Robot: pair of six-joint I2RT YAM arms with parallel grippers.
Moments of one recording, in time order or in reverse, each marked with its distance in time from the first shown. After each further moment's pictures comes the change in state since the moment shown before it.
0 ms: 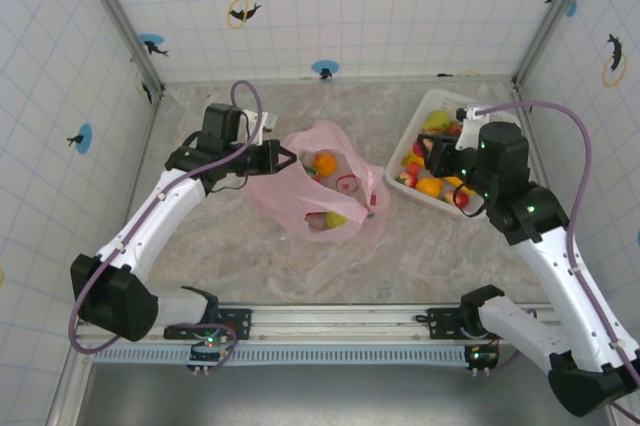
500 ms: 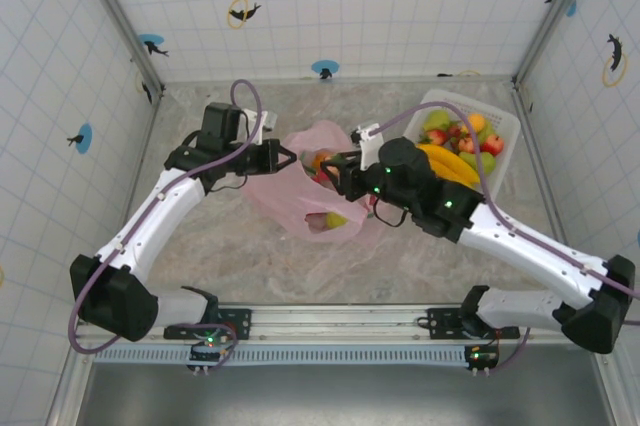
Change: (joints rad) left arm 0.000 0.000 0.018 -0.017 0.007 0.002; right arm 0.516 0.300 0.000 0.296 0.157 0.018
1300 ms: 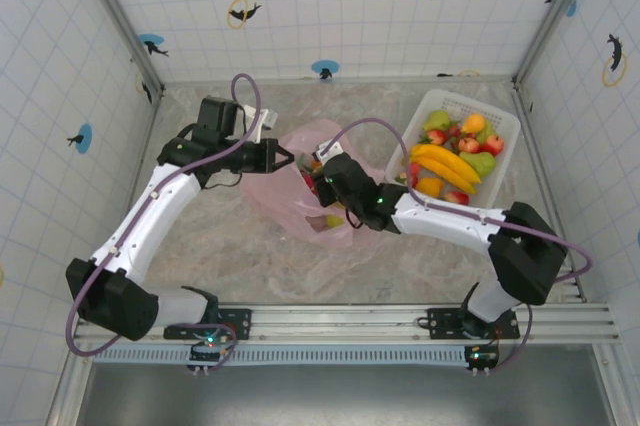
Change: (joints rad) left arm 0.000 0.007 0.095 -0.153 -0.005 0.104; right arm 0.010 0.384 -0.068 0.247 0.234 -0.148
